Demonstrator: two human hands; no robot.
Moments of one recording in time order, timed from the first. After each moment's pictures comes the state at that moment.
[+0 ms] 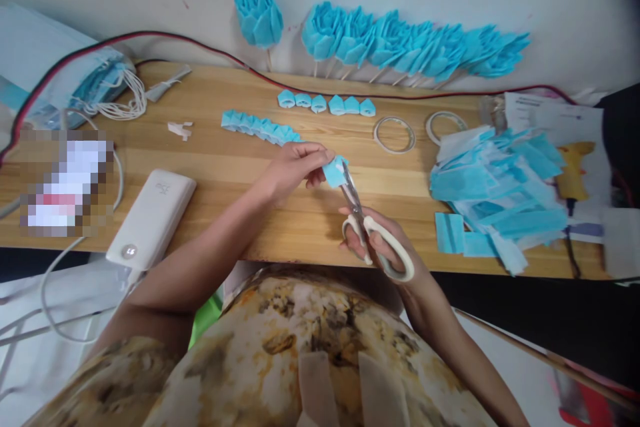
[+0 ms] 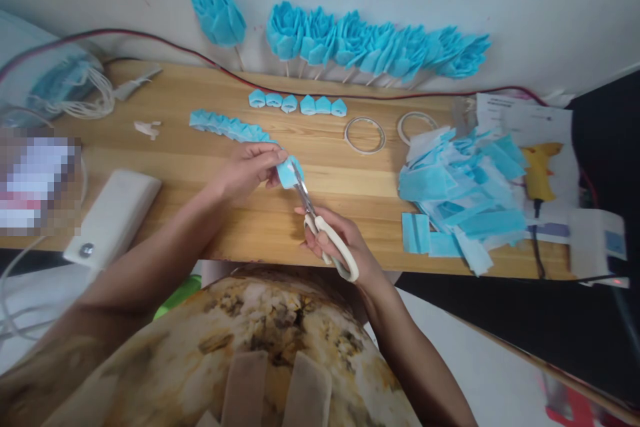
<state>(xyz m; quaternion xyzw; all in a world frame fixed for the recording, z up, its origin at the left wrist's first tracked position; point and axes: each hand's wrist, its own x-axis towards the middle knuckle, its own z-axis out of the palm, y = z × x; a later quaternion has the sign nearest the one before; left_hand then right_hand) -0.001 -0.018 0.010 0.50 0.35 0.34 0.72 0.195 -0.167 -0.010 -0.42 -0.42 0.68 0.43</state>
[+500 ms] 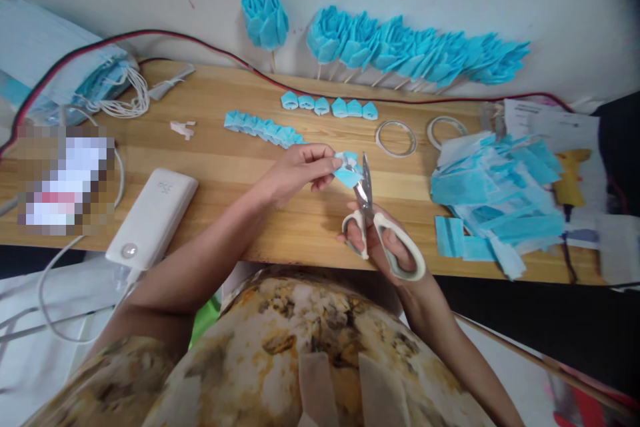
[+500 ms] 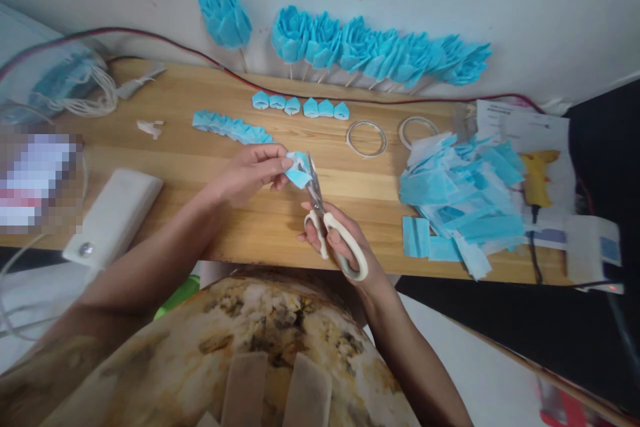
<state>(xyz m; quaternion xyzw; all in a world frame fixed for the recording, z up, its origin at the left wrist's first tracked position) -0.005 -0.020 0.017 0.51 0.30 0.32 0.74 0.192 -0.166 -0.015 -0.40 -0.39 0.68 0.47</state>
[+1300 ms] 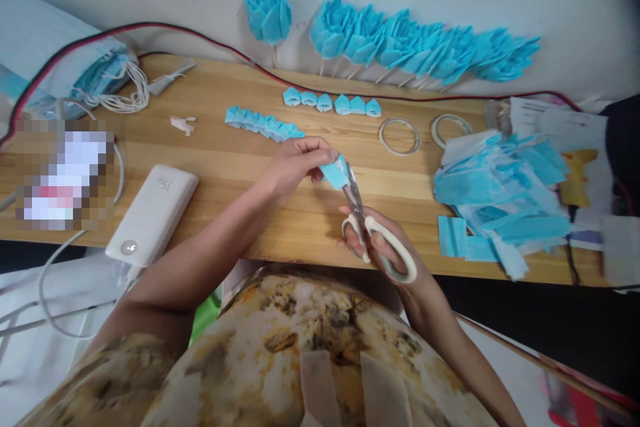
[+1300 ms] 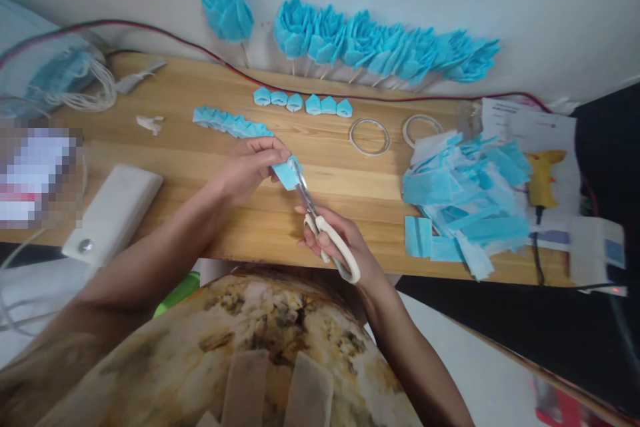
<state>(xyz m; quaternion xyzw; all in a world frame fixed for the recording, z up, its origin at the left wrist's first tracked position) -0.001 -0.018 0.015 0.43 0.38 0.37 0.73 0.196 -0.166 -0.017 -0.38 -0.43 0.70 0.43</state>
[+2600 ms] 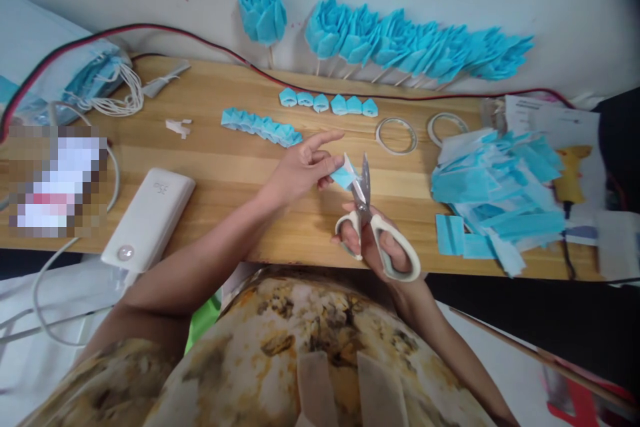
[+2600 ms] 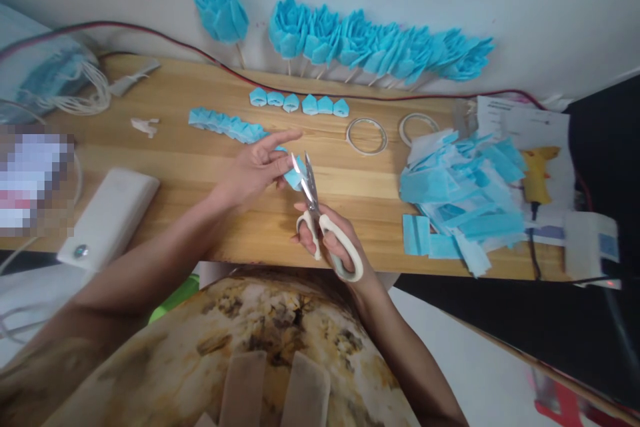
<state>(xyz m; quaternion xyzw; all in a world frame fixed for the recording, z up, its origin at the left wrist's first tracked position) 0.006 -0.025 0.014 0.46 0.37 0.36 0.72 0.177 -0.163 -0.019 -0.33 -0.39 0.69 0.51</state>
